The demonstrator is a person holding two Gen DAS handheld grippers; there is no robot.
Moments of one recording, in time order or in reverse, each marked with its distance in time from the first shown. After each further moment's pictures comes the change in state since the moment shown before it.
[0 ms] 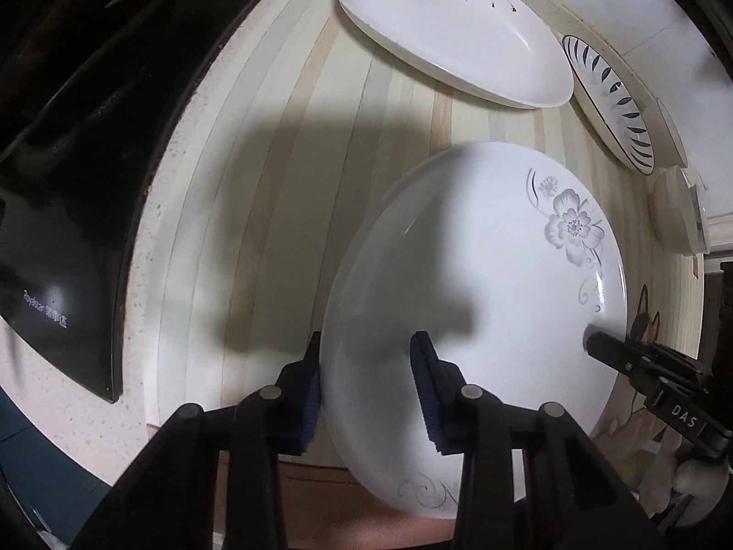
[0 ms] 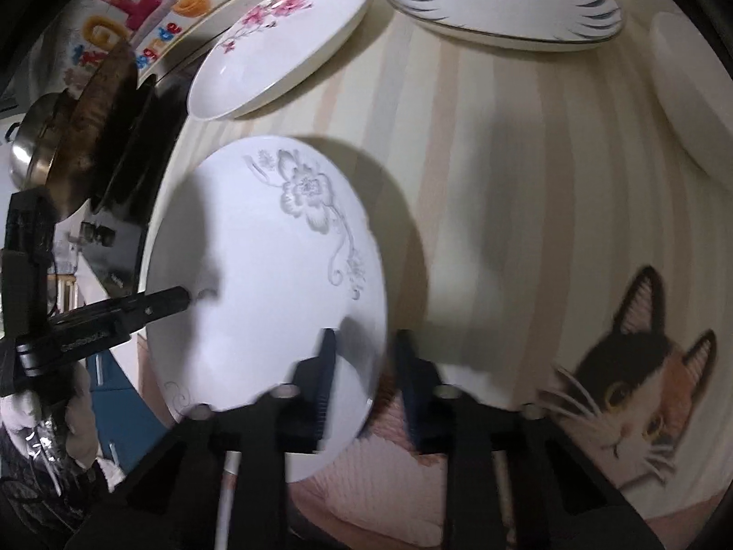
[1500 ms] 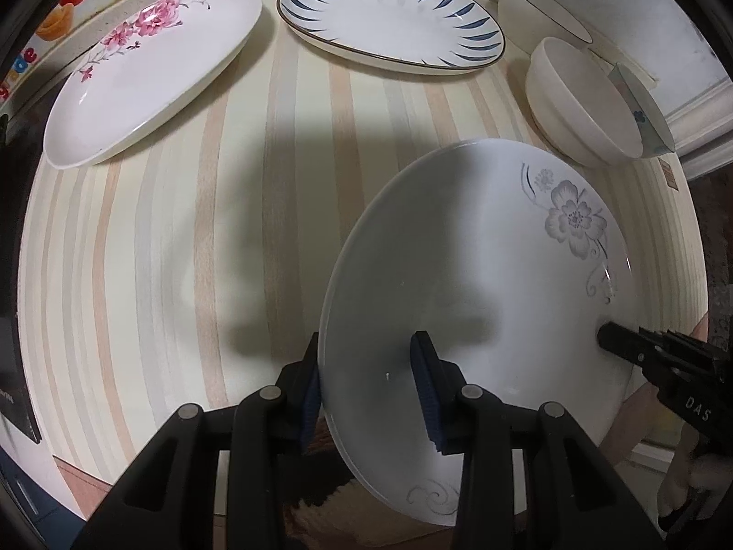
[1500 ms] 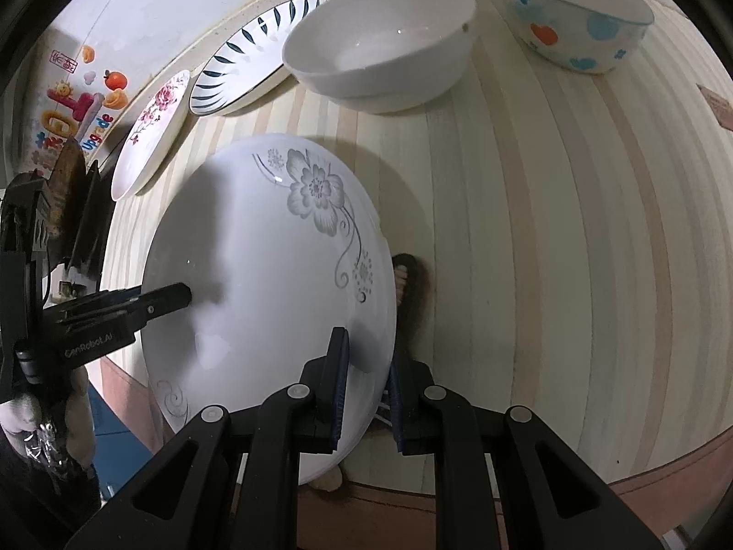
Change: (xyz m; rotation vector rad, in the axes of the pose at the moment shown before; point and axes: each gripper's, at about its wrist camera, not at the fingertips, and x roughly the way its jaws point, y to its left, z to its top) left arm 0.039 -0.195 -0.003 0.290 -0.029 0.018; right arm -0.094 -0.162 -0.067 0.181 -0.151 -0.075
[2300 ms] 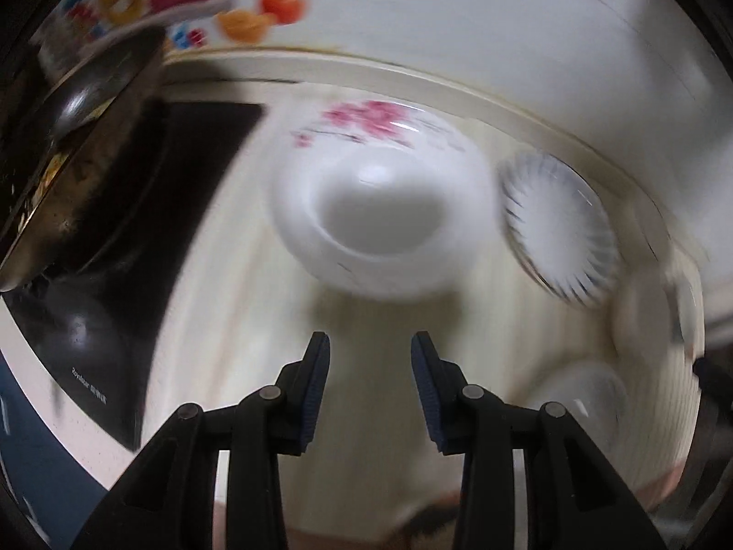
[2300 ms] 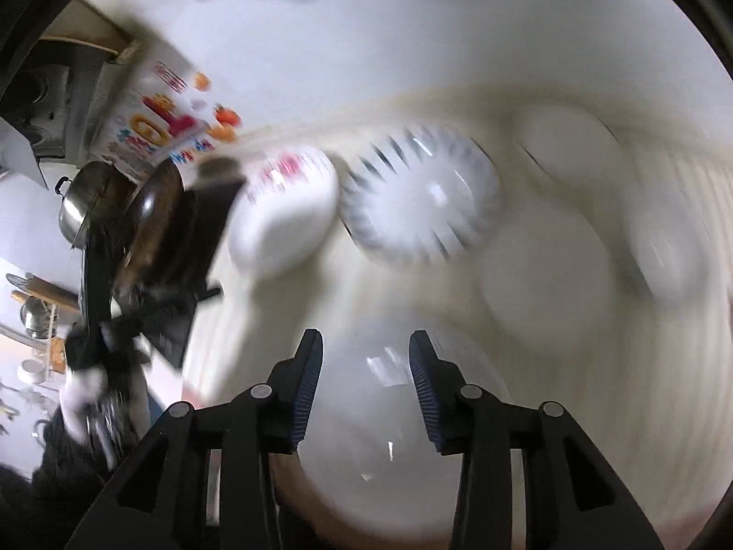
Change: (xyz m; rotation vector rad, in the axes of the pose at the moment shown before) left arm -0.079 0.139 0.073 -0.357 -0.206 0.110; right arm -0.079 0.138 0.123 -0.228 -0.142 0.118
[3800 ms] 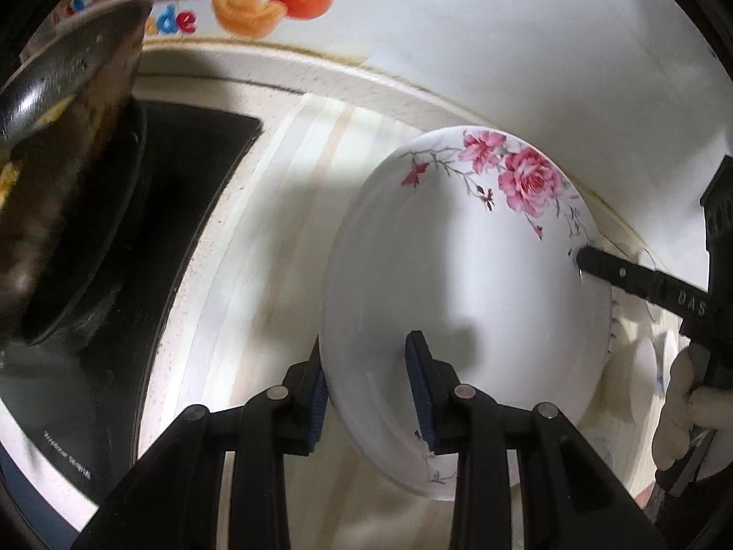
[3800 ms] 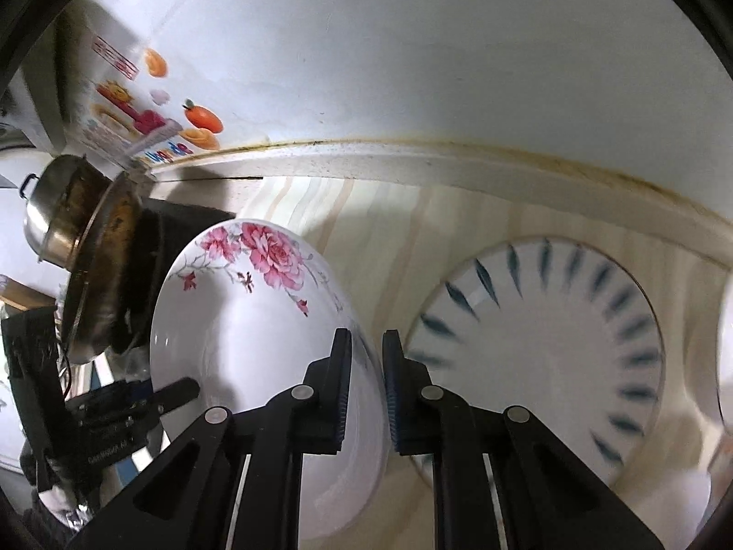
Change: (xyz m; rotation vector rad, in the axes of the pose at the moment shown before) left arm 0.028 0.044 0.044 0.005 -0.002 -0.131; right arm 0.152 0.031 0.115 -0.065 0.089 0.022
